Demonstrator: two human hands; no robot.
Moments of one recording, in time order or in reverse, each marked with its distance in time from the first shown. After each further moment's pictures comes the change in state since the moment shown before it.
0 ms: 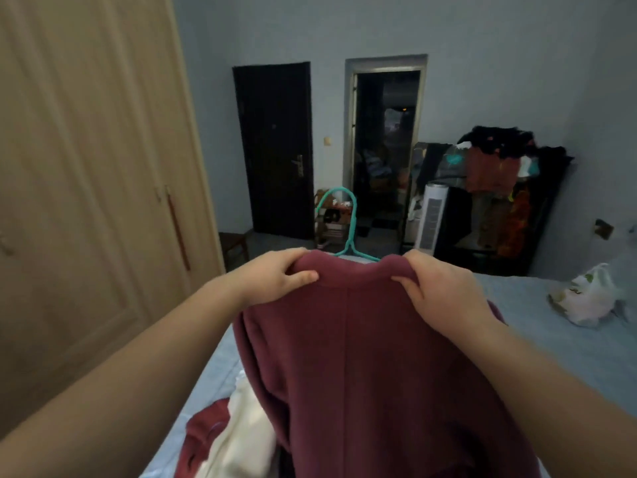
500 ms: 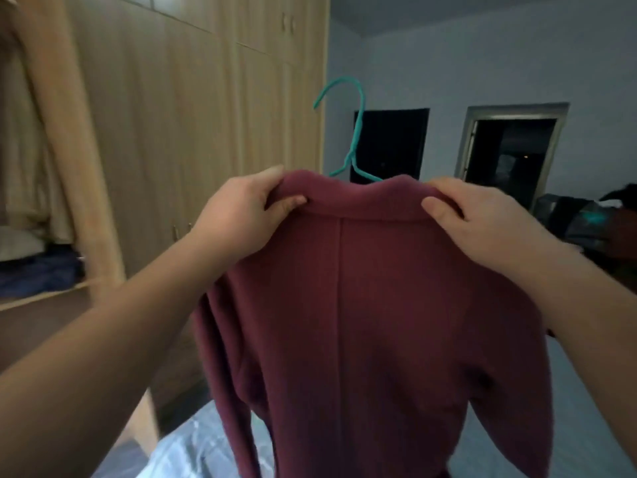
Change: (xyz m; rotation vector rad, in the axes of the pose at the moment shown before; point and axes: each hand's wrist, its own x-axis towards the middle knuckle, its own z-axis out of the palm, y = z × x) left_hand -0.267 0.021 -0.214 0.383 0.834 -0.038; right_hand 0.092 -0.231 -0.128 0.326 0.038 -0.301
